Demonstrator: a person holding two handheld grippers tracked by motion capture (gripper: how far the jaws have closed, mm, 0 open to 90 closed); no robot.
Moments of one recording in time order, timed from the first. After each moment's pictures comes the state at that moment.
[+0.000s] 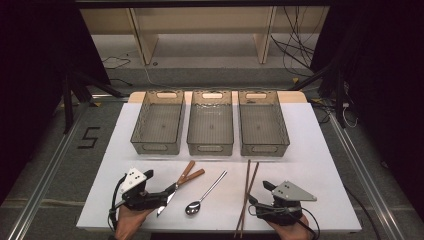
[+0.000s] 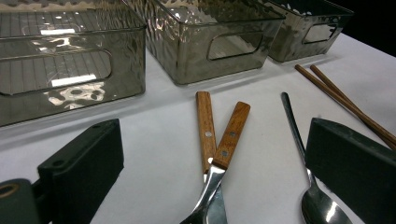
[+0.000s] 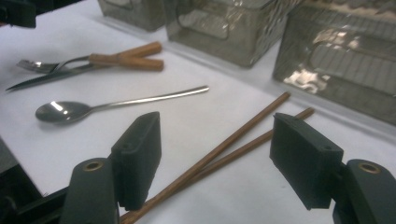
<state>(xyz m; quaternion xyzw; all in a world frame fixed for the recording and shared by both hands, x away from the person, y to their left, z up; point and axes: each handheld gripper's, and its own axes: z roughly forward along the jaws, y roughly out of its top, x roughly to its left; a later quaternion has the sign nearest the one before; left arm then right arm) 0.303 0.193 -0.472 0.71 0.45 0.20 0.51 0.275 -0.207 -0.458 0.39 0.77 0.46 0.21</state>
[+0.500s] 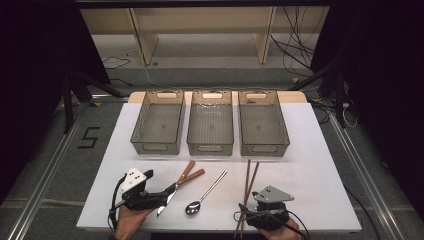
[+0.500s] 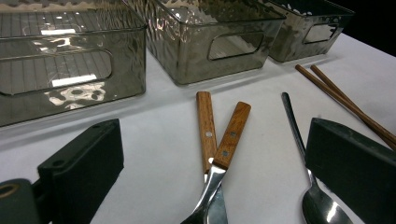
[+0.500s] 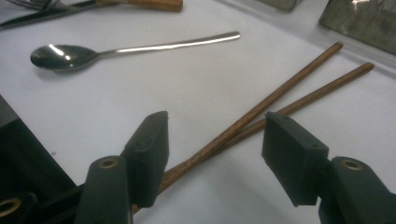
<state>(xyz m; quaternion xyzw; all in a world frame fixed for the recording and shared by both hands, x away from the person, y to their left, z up) 0.304 0.194 -0.472 0.71 0.45 0.21 0.50 0.273 -0.179 -0.476 0.39 0.82 0.38 0.18</state>
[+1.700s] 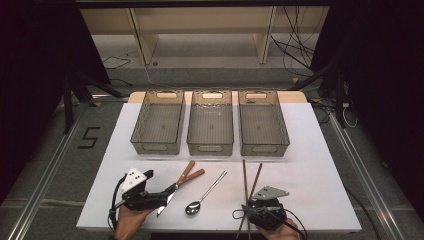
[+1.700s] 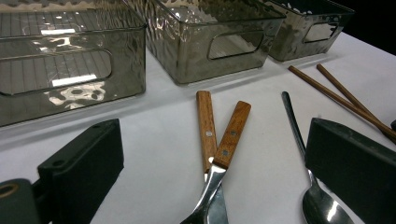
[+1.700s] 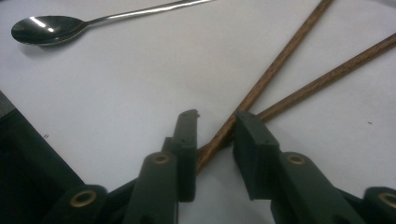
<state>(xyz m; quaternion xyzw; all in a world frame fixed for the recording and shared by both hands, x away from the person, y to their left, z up) 0.304 0.194 -0.472 0.71 0.45 0.21 0.50 0.280 -0.178 -0.488 0.42 0.83 0.34 0.12</state>
